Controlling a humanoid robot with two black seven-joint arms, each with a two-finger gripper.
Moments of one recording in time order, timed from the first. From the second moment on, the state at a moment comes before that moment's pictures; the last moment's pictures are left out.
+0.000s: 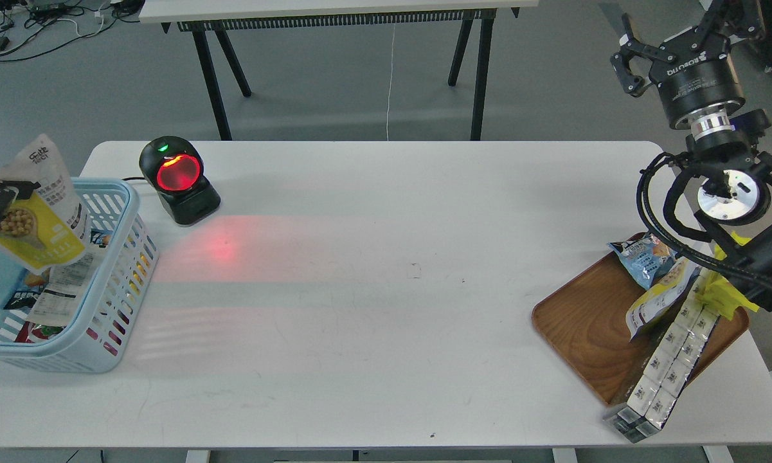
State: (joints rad) left arm -1.07 1.42 -0.28 -1.45 1.98 -0.49 -0.49; right arm 0.87 -0.42 0.72 0.69 0.14 0.48 0.49
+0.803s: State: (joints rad) left arm -1.13 1.21 -0.46 -1.13 1.03 -0.49 -0.49; right arm 0.91 -0.44 0.73 0.69 0.14 0.47 0.49
